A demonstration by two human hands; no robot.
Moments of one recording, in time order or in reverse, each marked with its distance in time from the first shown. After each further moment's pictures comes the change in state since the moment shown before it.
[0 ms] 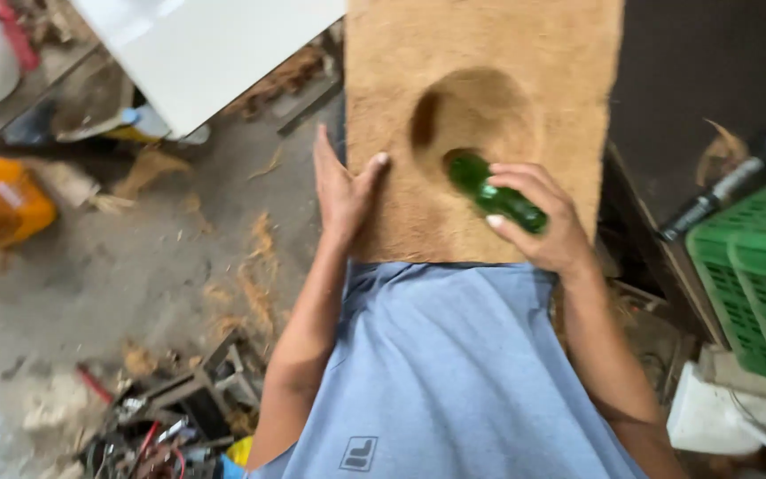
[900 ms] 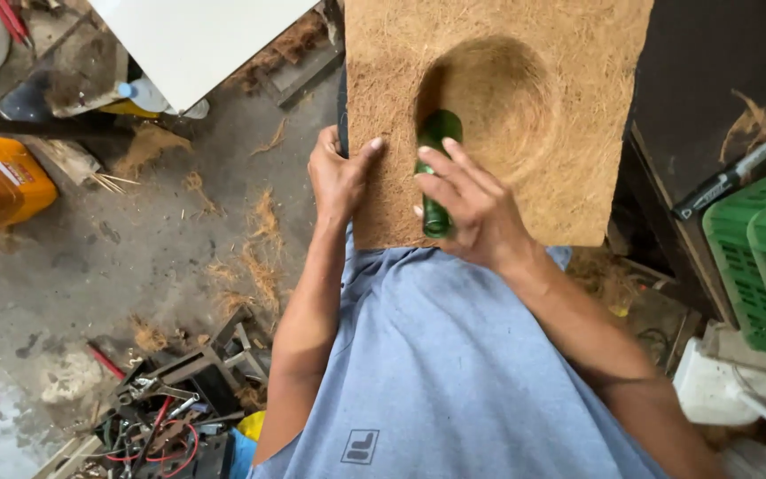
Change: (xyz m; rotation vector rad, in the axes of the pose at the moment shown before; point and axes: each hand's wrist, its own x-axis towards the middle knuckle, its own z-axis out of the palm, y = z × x) left_hand 0.007 0.003 -0.018 -0.151 -0.022 -0.331; right_hand 0.029 -0.026 0.085 -0.446 0.128 -0.302
